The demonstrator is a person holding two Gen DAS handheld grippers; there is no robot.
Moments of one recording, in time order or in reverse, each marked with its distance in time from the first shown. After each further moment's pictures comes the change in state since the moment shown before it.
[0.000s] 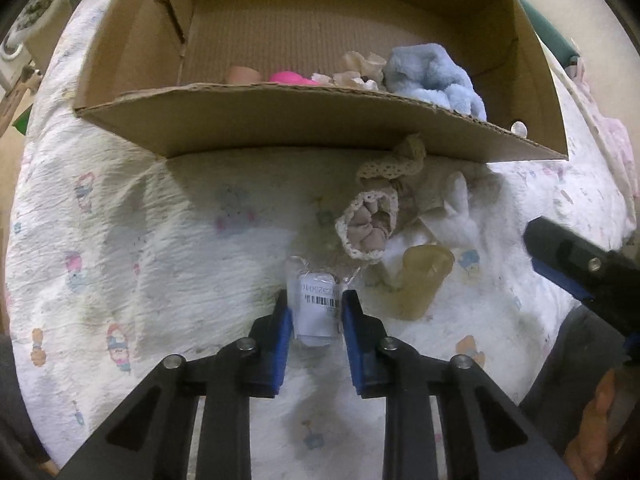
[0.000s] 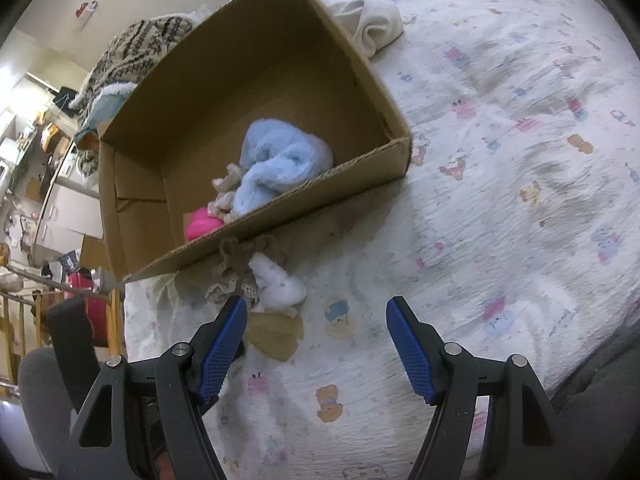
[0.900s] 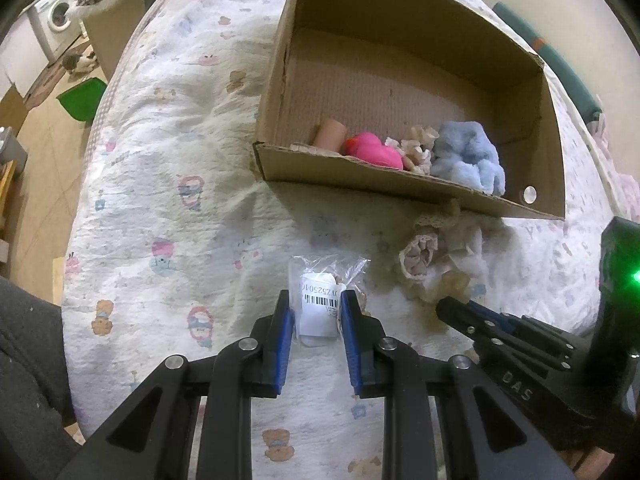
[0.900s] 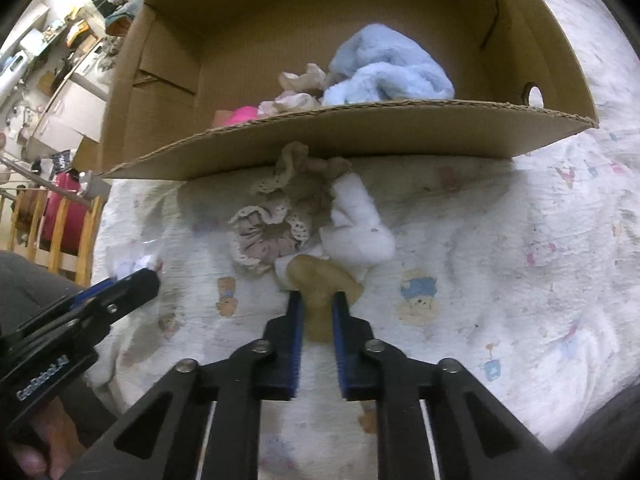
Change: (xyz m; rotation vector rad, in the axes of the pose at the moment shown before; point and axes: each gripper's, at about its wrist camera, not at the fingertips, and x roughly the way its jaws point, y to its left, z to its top) left arm -0.056 0.046 -0.006 -0.137 -0.109 0.057; right arm 0.049 0.057 -0.023 -0.279 0.132 -0.040
